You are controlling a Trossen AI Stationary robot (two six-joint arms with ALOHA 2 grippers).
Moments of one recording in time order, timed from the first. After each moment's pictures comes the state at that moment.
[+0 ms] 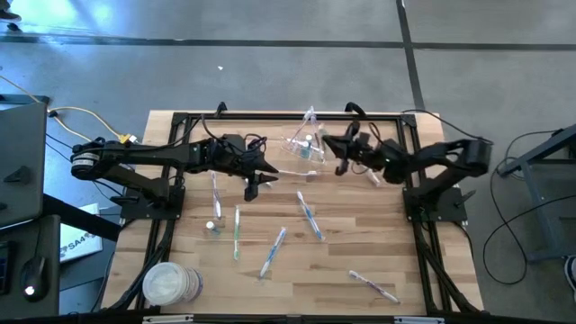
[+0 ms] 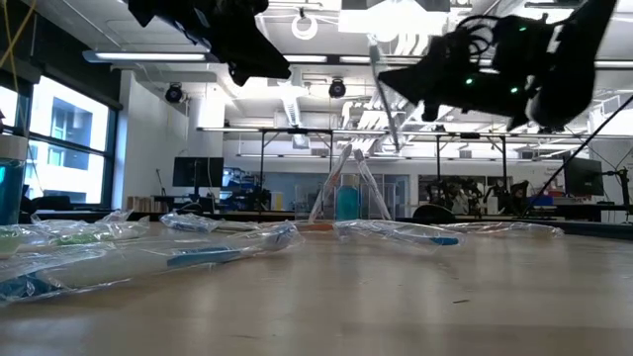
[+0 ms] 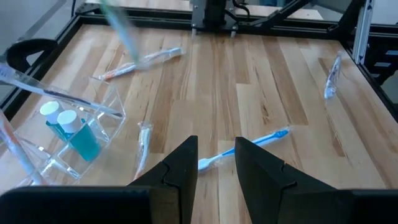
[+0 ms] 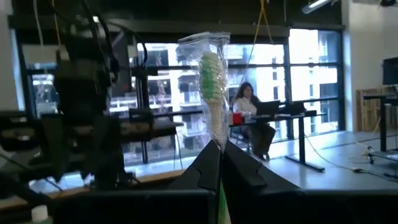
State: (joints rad) left arm 0.14 1.23 0.91 -0.12 0.12 0.01; right arm -0.39 1.55 0.36 1.54 -0.10 0.11
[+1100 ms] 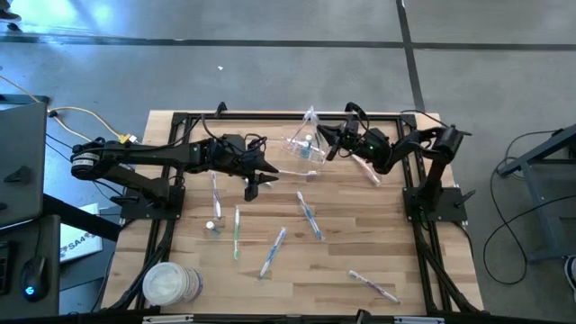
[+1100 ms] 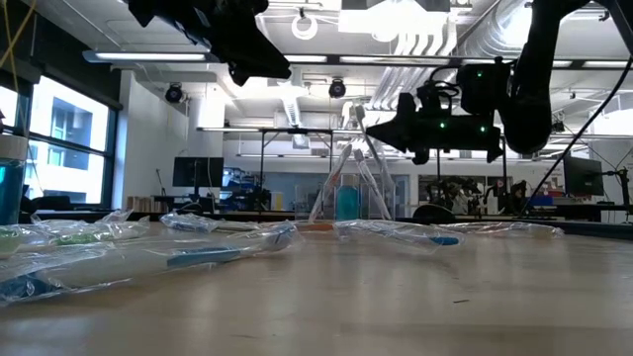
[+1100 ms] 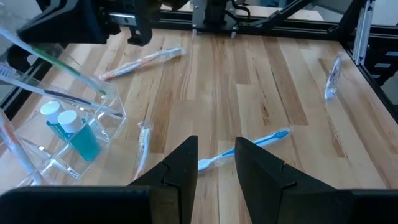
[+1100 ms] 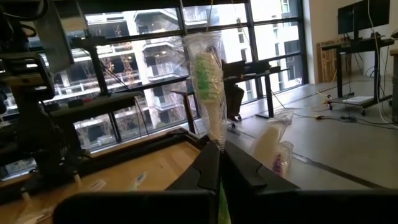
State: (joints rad) left arm 0.14 1.23 0.91 -0.11 0.12 0.00; right arm -0.57 1.82 0.45 1.55 -0.12 0.21
